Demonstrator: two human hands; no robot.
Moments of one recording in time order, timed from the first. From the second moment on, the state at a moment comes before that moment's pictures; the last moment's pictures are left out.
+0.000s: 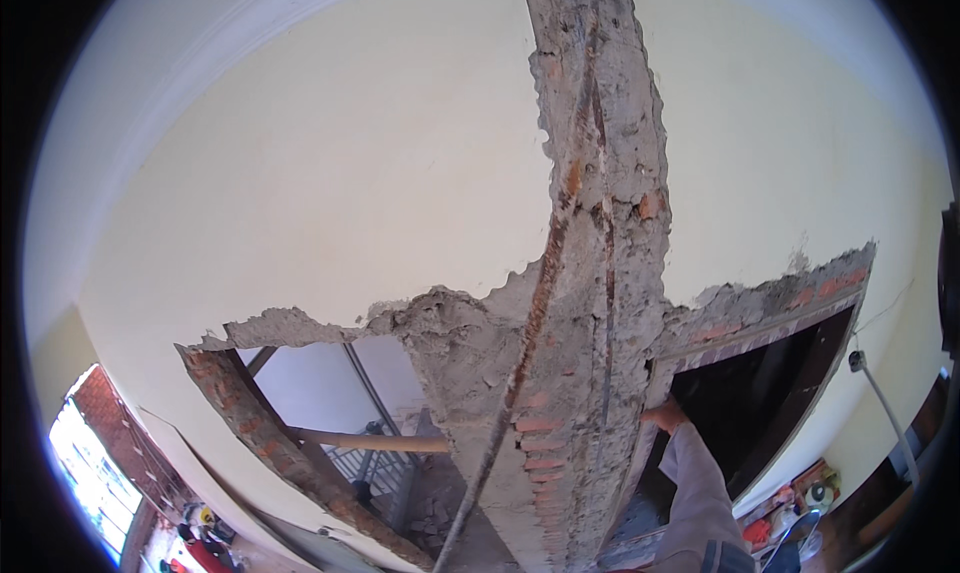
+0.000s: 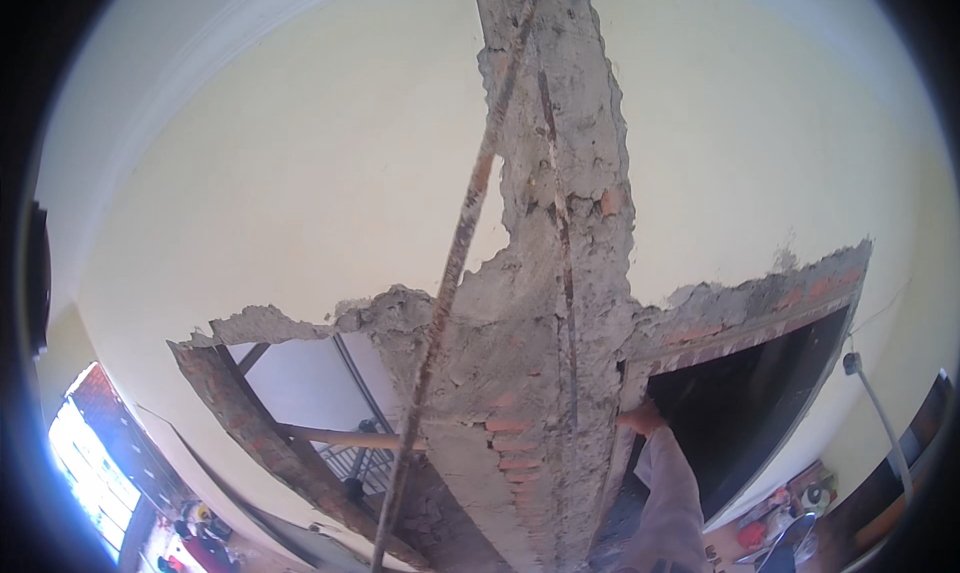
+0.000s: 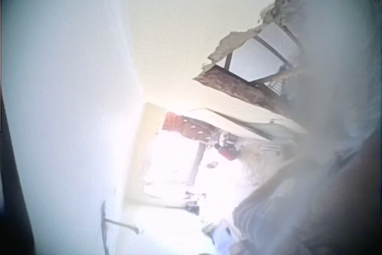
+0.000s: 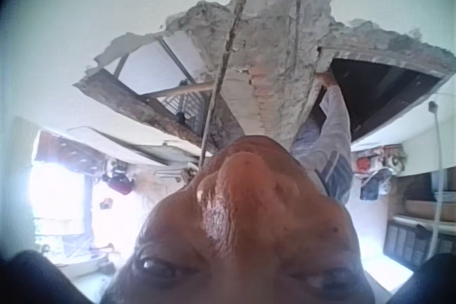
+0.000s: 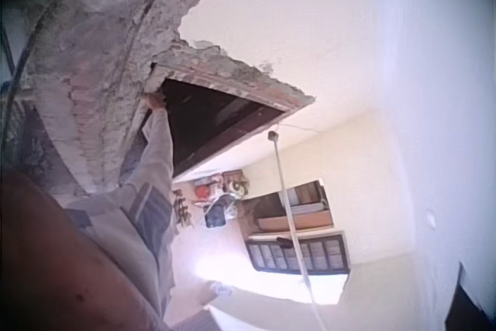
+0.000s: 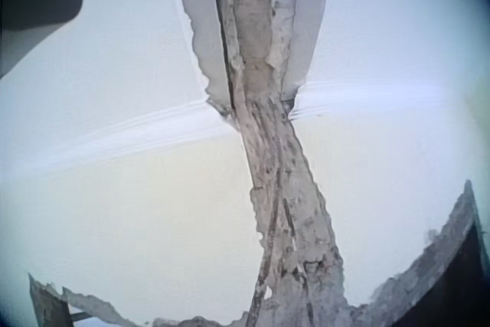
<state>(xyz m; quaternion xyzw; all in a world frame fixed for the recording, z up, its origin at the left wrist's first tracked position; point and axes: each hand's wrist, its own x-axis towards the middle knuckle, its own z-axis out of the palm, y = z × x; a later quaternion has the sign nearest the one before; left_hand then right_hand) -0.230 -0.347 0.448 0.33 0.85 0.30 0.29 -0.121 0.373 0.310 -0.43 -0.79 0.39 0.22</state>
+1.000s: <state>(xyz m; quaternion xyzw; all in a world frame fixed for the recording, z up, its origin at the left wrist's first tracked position) -0.240 -0.203 0.342 0.39 0.80 0.32 0.33 -0.109 0.442 0.255 -0.23 -0.76 0.55 0.25</state>
